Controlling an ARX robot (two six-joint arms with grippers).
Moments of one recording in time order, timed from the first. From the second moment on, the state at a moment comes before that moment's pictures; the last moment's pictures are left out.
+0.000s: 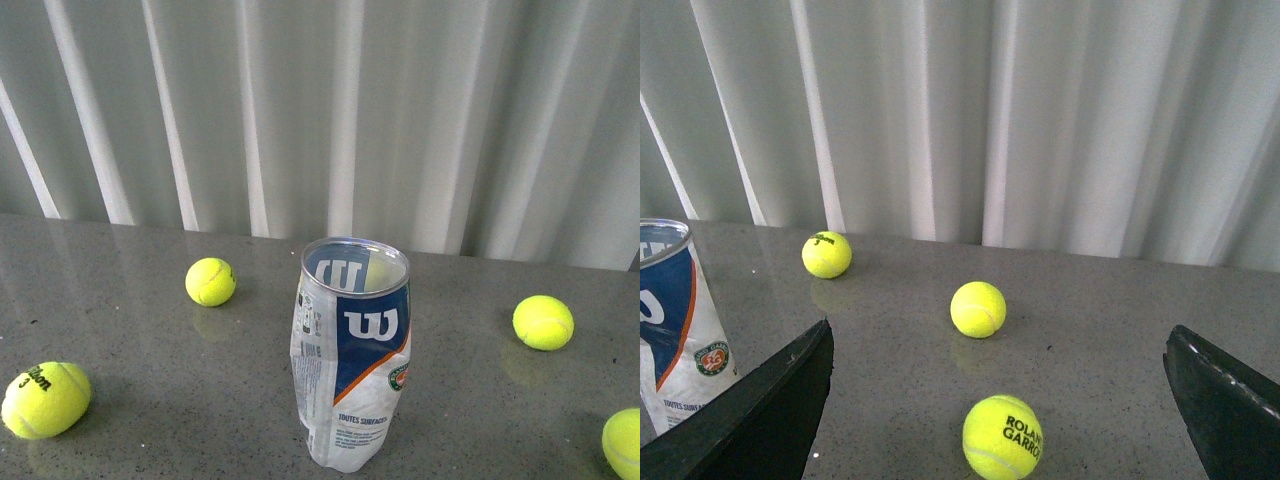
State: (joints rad) left arm 0.00 0.30 0.02 0.30 0.00 0.00; right arm 0.00 0.00 0.00 0.00 0.00 -0.01
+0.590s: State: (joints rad) left arm 0.00 0.00 0.02 0.01 0.00 0.00; right arm 0.00 0.00 0.00 0.00 0.00 -0.01
